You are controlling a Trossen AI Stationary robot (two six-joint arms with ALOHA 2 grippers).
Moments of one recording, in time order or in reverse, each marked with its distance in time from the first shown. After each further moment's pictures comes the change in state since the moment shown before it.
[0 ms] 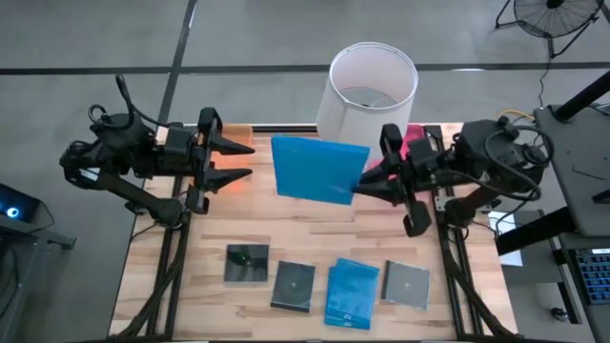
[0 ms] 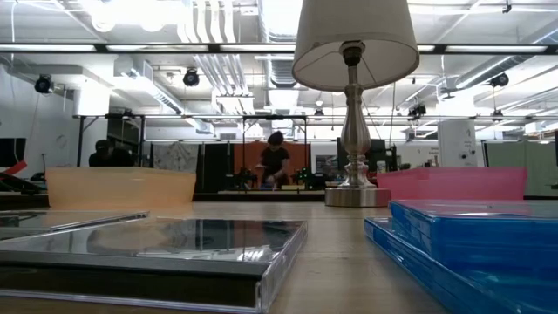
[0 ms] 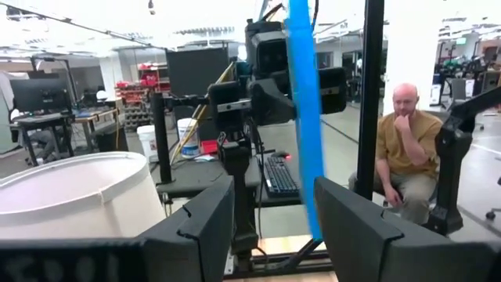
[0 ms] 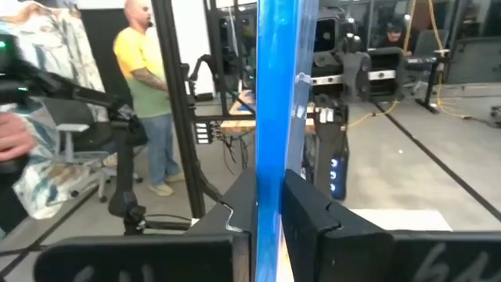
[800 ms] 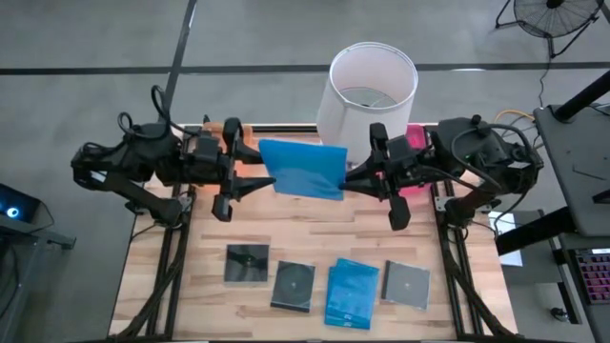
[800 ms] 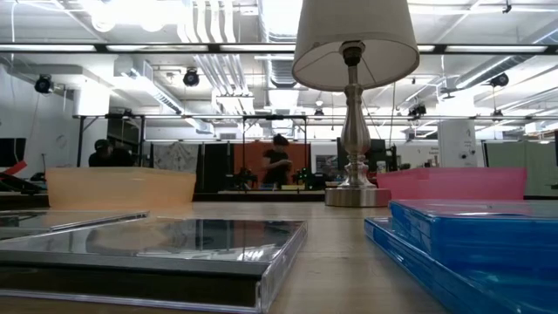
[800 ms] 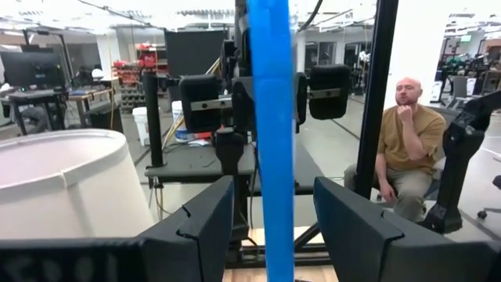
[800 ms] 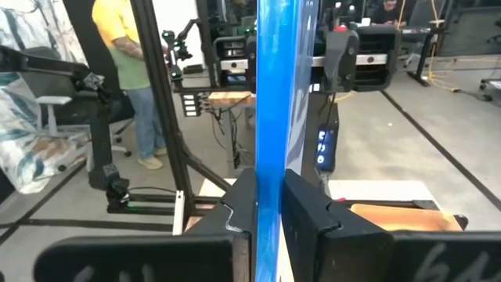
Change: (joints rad) left arm 0.004 0.088 0.000 0.049 -0.003 -0.062; right arm -0.068 0.022 -0.009 -0.062 -0.060 -0.002
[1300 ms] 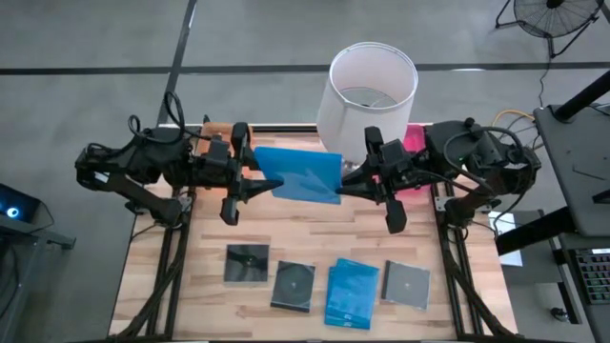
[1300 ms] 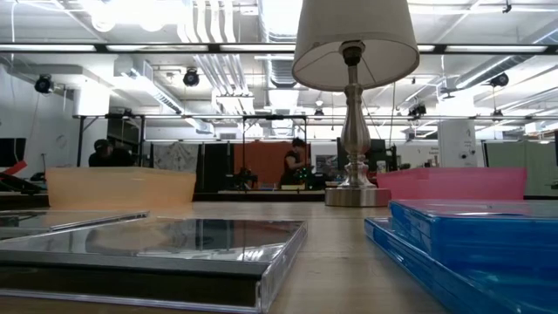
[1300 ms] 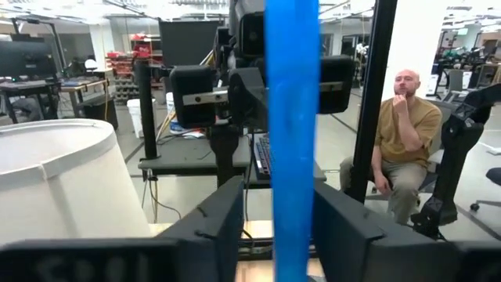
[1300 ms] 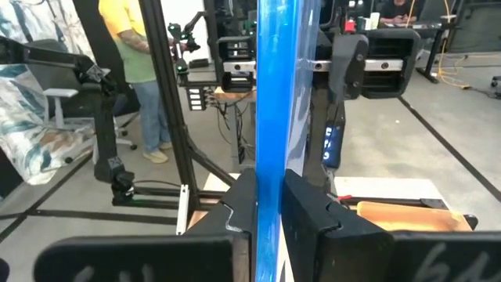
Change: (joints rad) left arm 0.000 0.025 0.005 -0.003 0.011 -0.011; right arm 0.000 0.017 -0.002 0.002 -0.022 -0.004
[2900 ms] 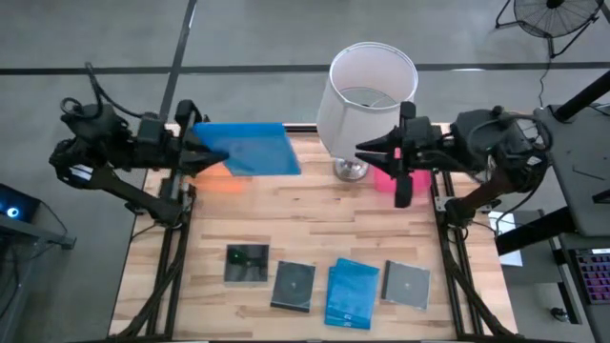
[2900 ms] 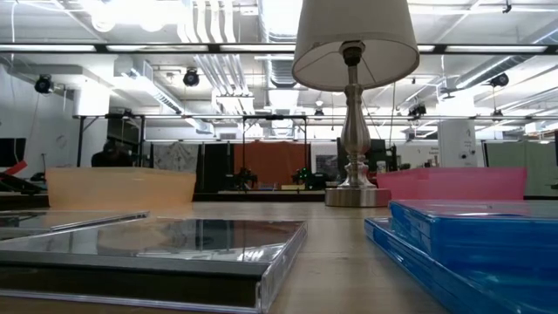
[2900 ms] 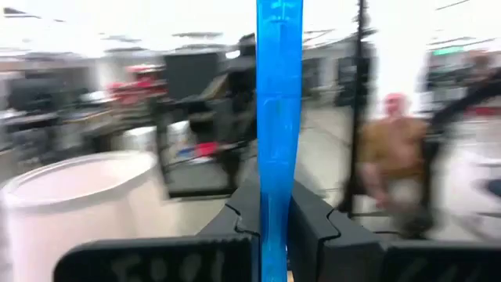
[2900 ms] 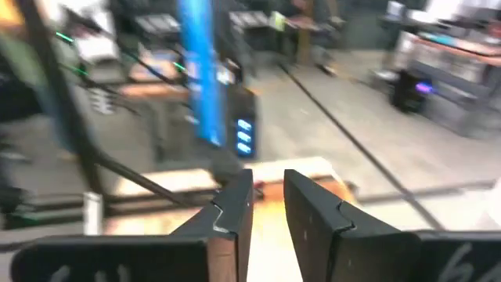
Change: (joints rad) left arm 0.000 -0.219 0.002 -0.139 0.052 0.054; right arm 0.001 -0.053 0.065 -0.184 0.338 -0.011
